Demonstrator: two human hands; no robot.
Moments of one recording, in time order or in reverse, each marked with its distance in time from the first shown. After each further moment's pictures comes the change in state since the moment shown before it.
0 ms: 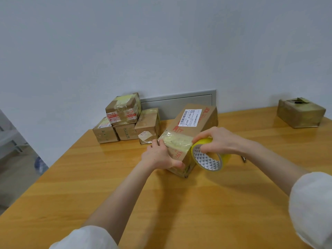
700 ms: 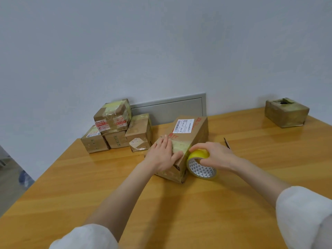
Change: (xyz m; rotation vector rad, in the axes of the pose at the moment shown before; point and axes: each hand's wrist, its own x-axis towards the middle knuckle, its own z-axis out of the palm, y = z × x) left_hand 0.022 0.020 -0.003 0.150 0.033 0.301; right_hand -0.003 0.032 0.030 -0.113 0.105 0.081
